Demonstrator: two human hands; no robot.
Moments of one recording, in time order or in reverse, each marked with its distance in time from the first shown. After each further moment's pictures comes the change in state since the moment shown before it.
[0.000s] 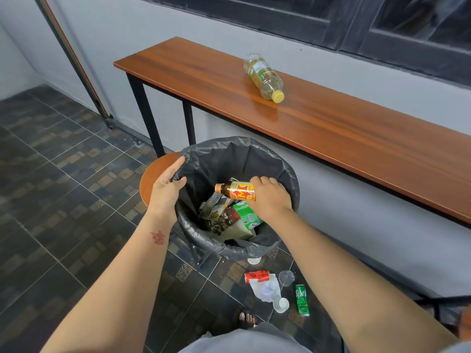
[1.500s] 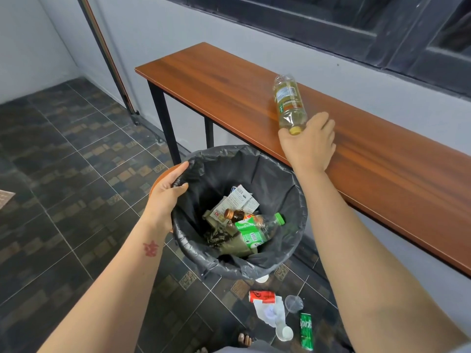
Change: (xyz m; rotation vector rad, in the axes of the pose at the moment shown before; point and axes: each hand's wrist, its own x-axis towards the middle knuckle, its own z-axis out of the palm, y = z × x) left_hand 0.045 0.021 0.000 -0.016 0.023 -0.063; right_hand 0.144 0.028 -0.098 0.443 0.587 0.438
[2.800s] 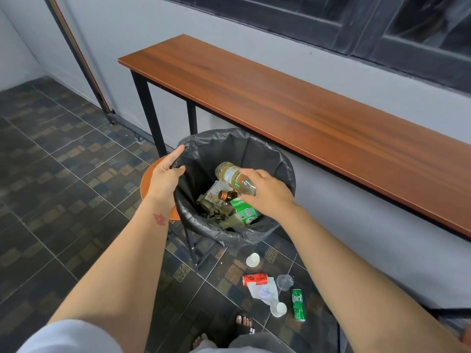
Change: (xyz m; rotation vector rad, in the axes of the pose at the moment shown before) left_hand -0.014 0.005 0.004 0.078 0.000 0.016; right_hand -0.136 0.048 -0.007 -0.209 -0.707 -0.454
